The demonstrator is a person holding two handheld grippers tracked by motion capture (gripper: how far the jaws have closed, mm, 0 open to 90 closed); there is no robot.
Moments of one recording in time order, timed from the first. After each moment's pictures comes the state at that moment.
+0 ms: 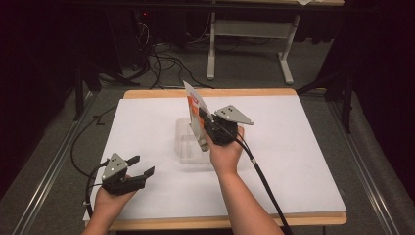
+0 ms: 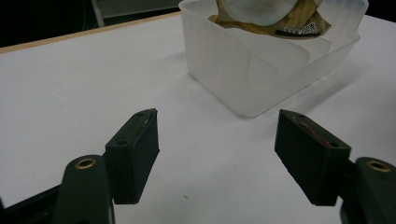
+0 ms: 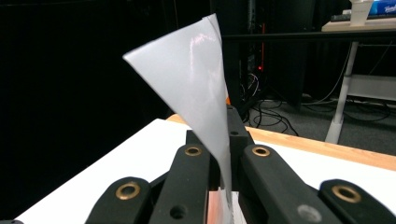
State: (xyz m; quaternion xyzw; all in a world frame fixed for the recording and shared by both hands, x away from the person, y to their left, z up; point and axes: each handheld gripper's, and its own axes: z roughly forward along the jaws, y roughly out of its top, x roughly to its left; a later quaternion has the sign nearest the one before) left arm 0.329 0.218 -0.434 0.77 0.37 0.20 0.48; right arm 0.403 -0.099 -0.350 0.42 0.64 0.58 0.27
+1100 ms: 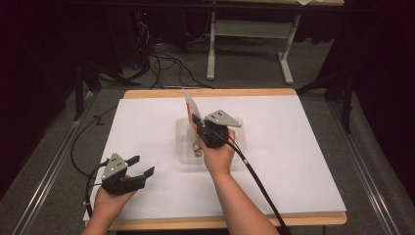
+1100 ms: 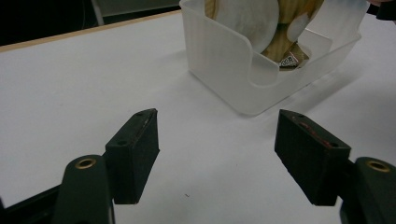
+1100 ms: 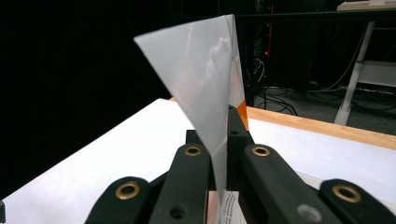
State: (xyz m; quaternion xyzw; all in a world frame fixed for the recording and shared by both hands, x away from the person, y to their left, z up) left arm 0.330 0.219 -0.434 0.77 0.37 0.20 0.48; right arm 0.415 -0.082 -0.380 0.42 0.67 0.56 0.26
